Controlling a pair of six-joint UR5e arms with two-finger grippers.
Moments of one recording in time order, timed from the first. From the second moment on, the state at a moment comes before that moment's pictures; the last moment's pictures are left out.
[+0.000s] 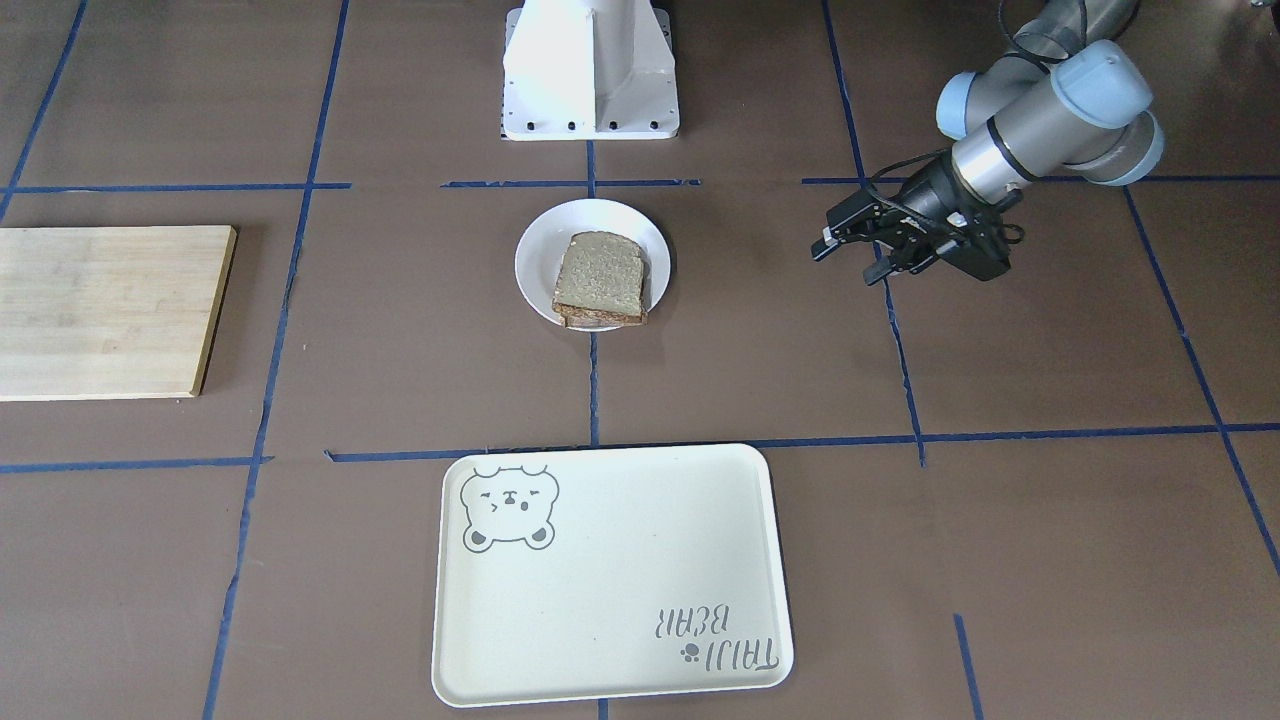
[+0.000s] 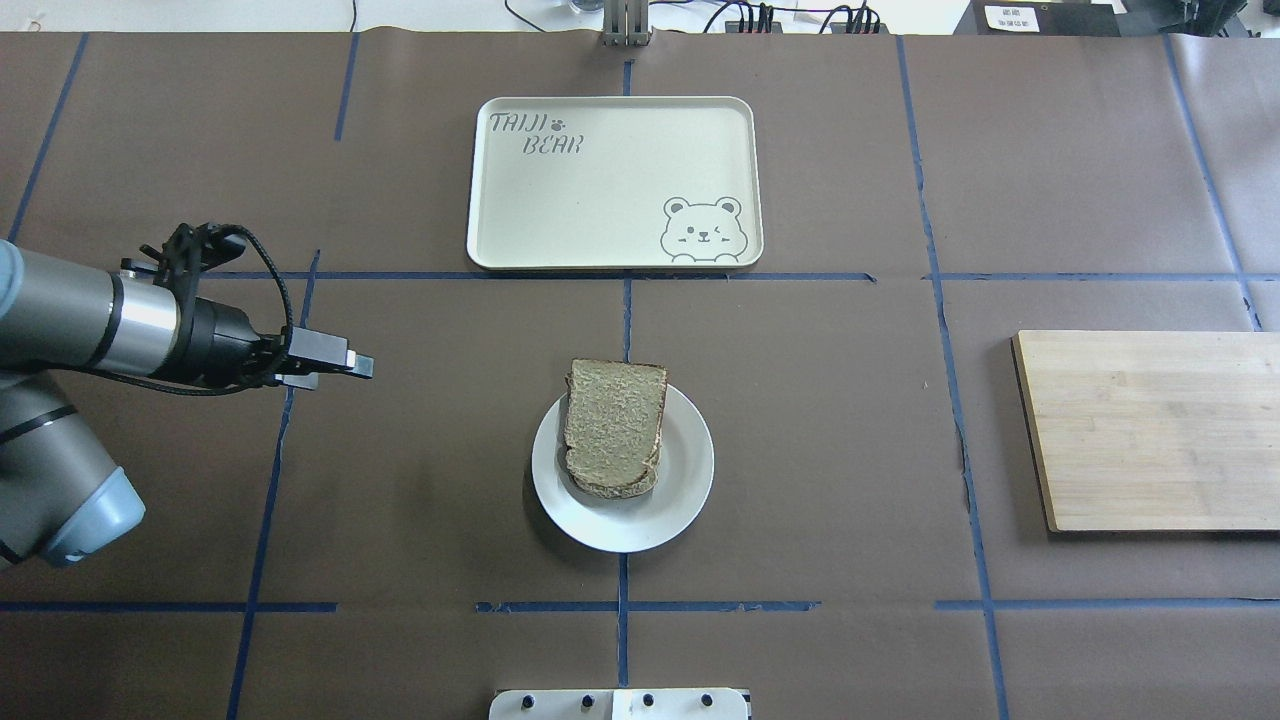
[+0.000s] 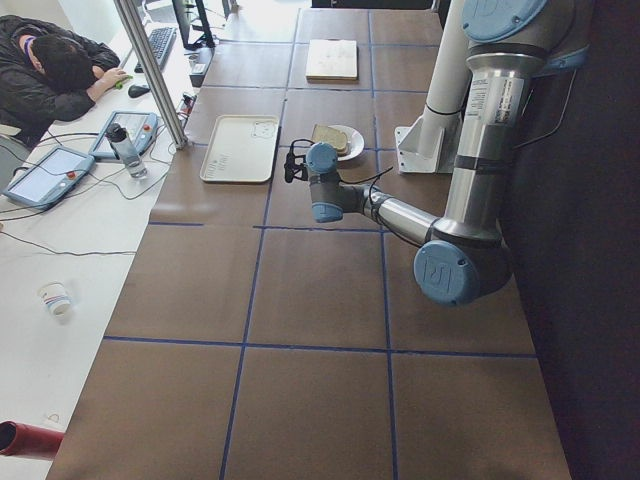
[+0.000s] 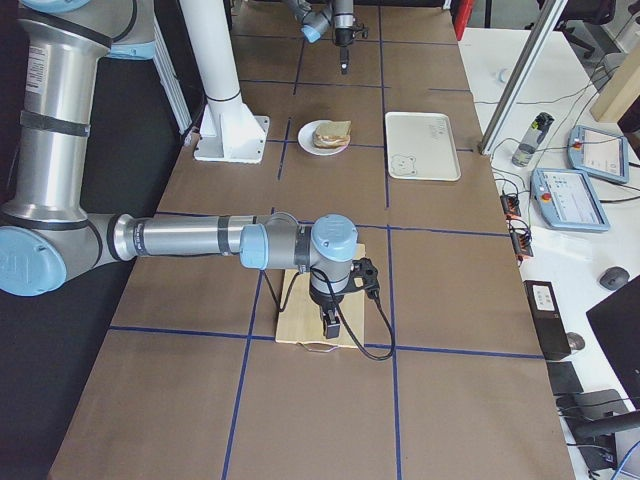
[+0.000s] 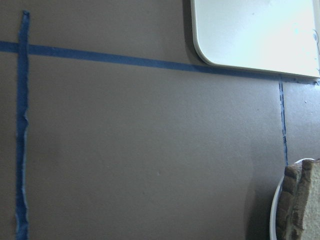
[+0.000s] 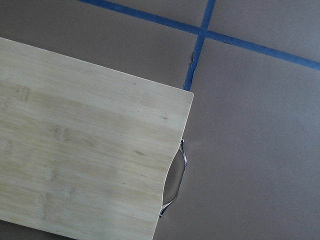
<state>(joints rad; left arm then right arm) -0.71 -1.72 -1.70 -2.66 -2.16 -1.39 1.51 -1.77 1.84 -1.64 2.30 -0.22</state>
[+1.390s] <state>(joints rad) -0.33 -1.92 -1.48 -3.01 -1.59 -1.75 1.51 -1.77 1.84 -1.64 2.30 -0.21</state>
